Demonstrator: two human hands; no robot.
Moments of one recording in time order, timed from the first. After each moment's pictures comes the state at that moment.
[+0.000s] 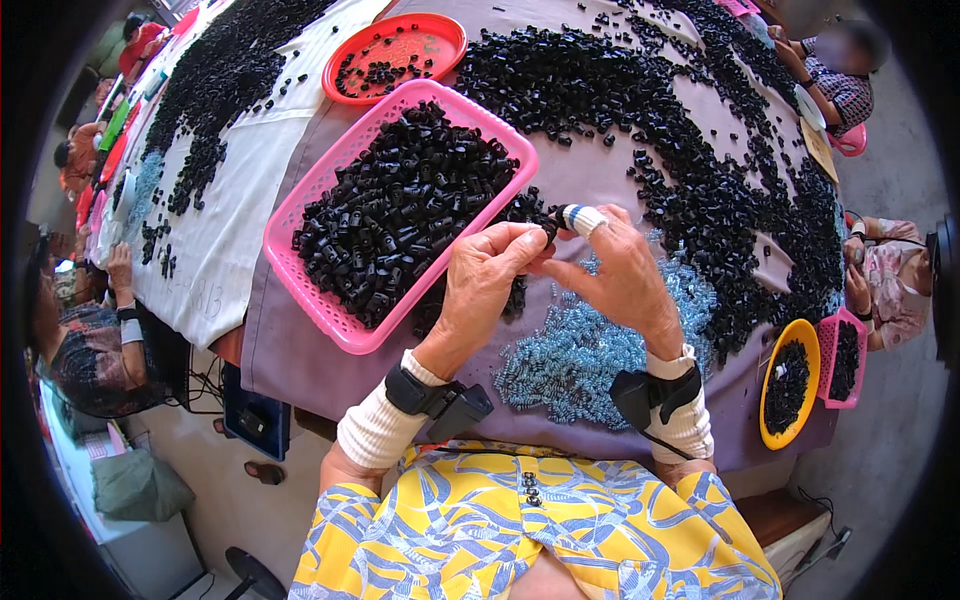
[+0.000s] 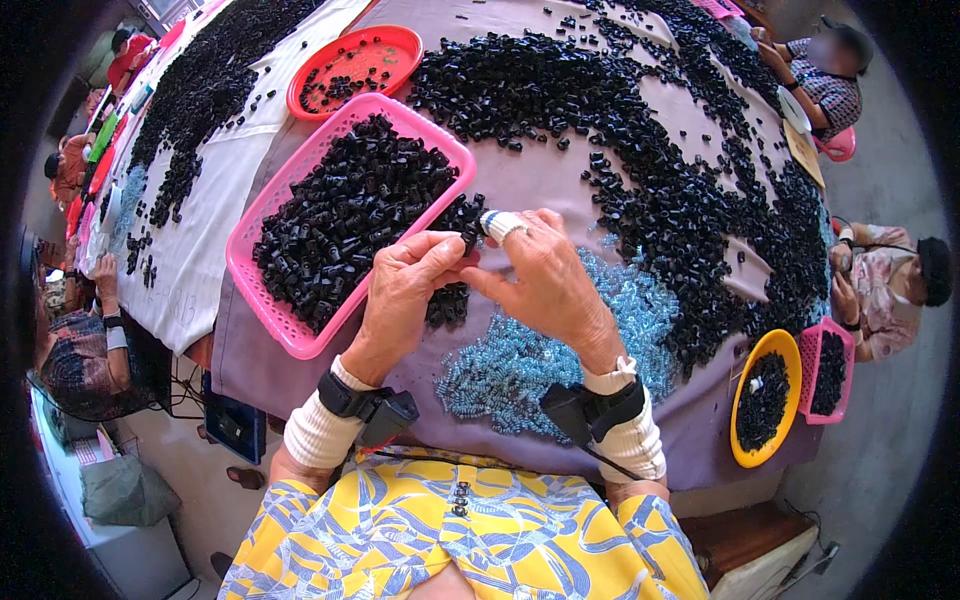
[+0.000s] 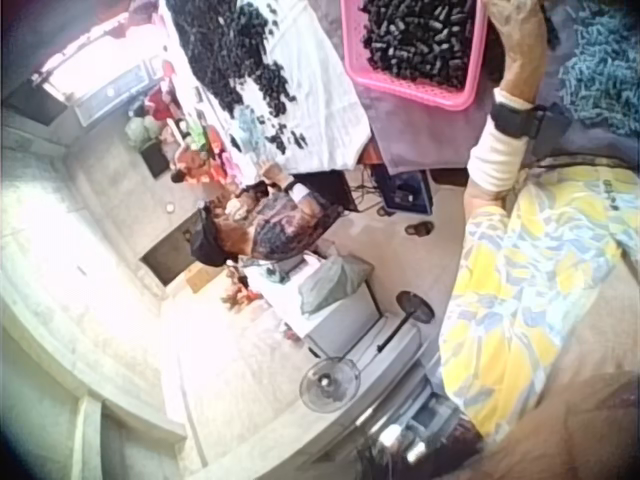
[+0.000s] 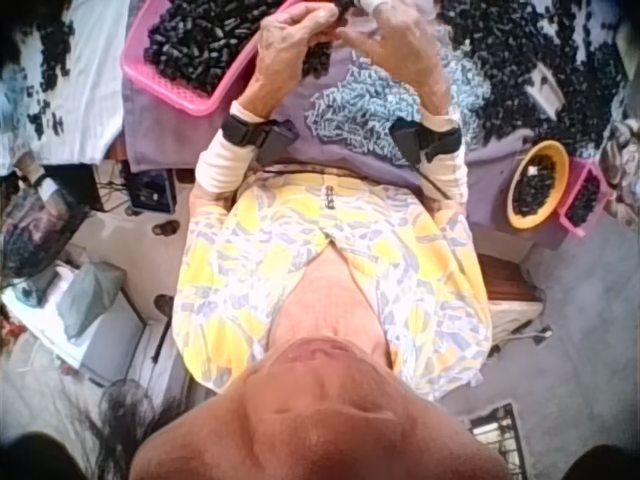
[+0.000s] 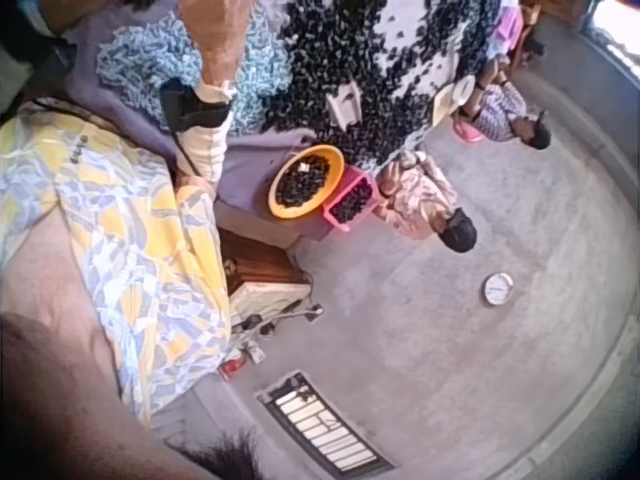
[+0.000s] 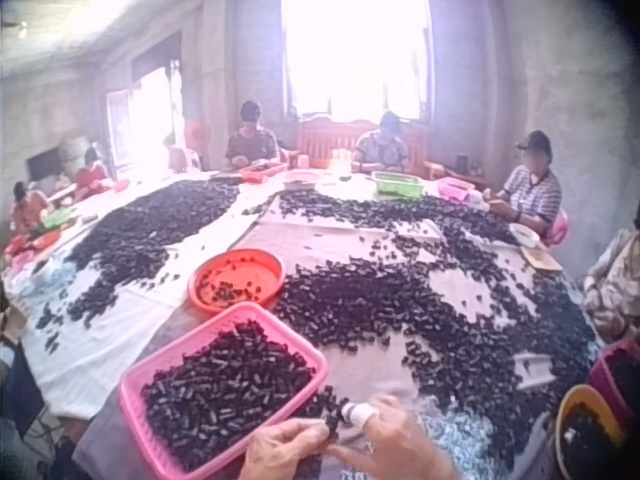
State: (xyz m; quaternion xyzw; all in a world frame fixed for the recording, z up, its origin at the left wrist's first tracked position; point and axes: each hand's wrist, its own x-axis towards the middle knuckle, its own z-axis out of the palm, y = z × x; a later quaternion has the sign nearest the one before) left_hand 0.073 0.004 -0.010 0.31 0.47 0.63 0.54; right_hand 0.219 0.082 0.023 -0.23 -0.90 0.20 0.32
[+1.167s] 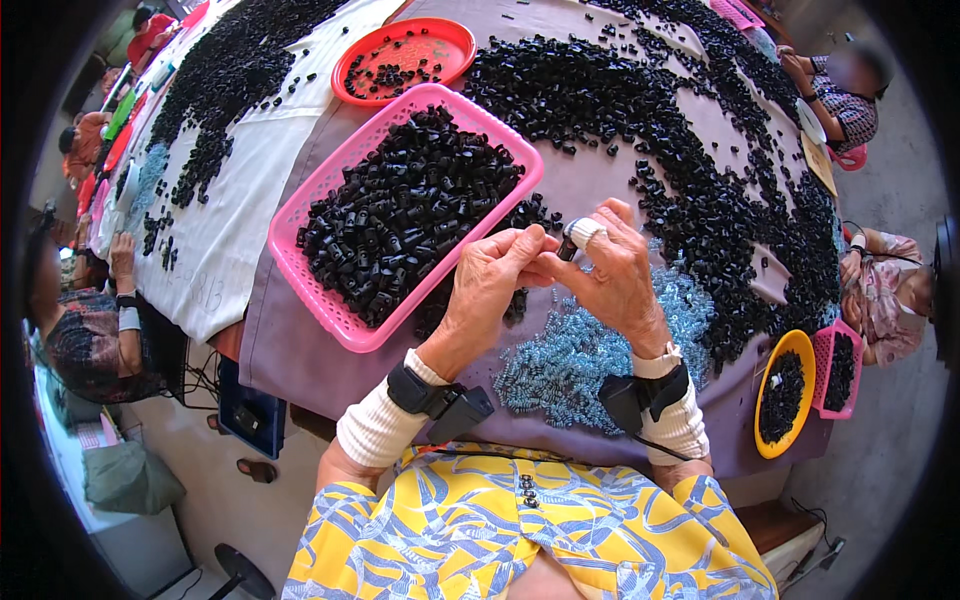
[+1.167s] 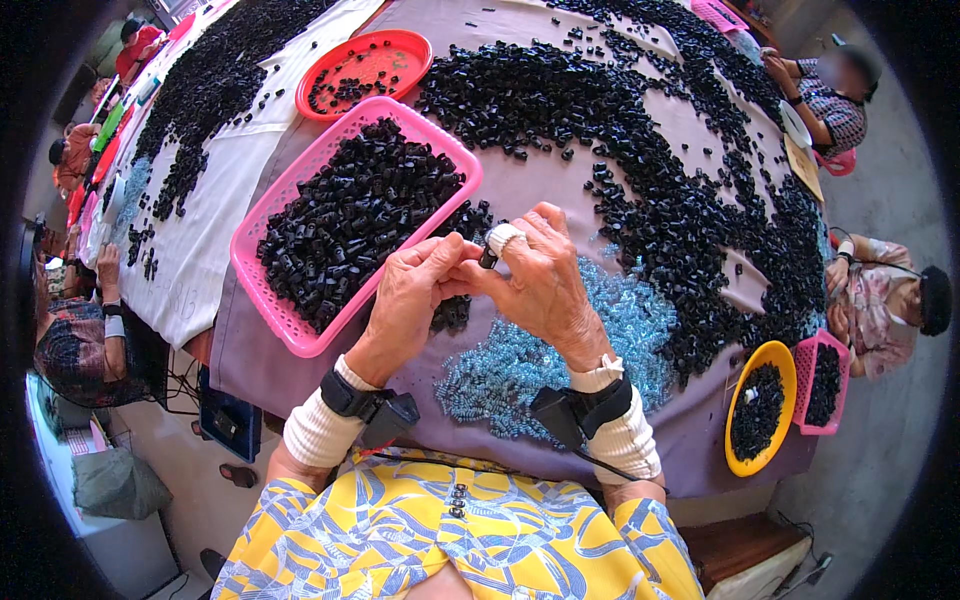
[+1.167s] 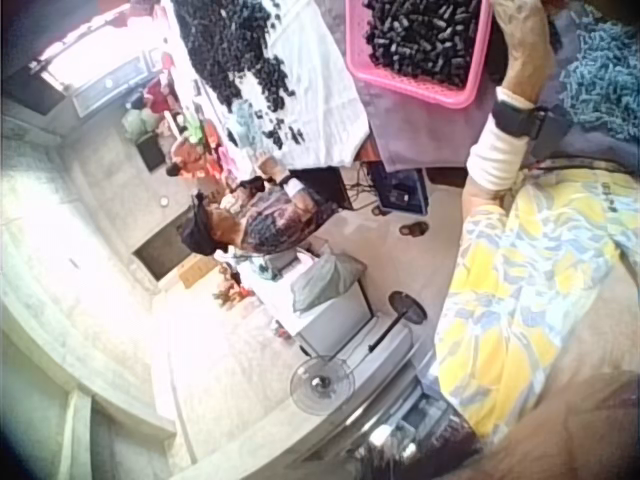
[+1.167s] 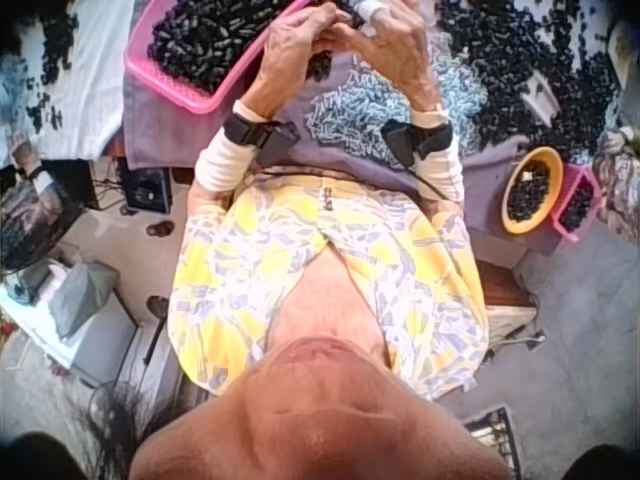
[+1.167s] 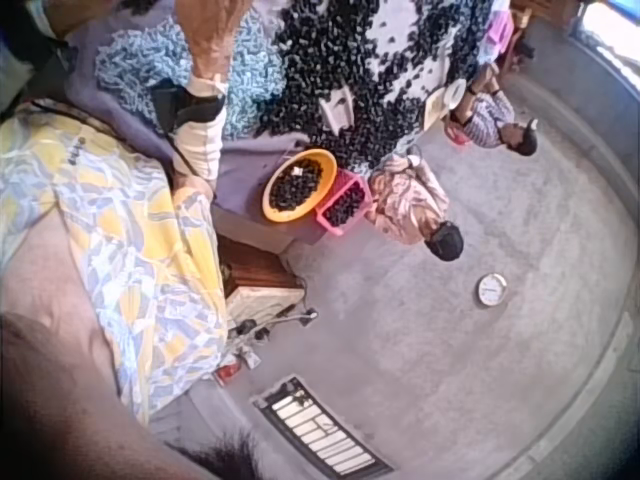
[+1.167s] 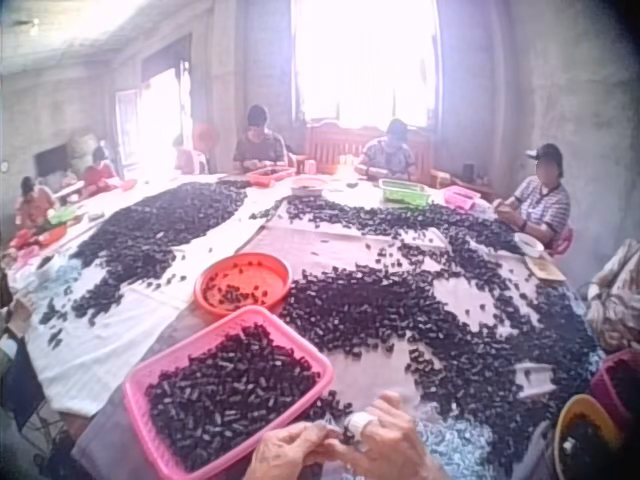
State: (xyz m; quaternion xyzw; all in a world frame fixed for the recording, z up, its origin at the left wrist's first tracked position) left_hand 0.072 0.002 -0.005 0.27 0.47 0.60 0.59; right_hand 0.214 0.085 0.014 -0.22 -0.90 0.14 0.35
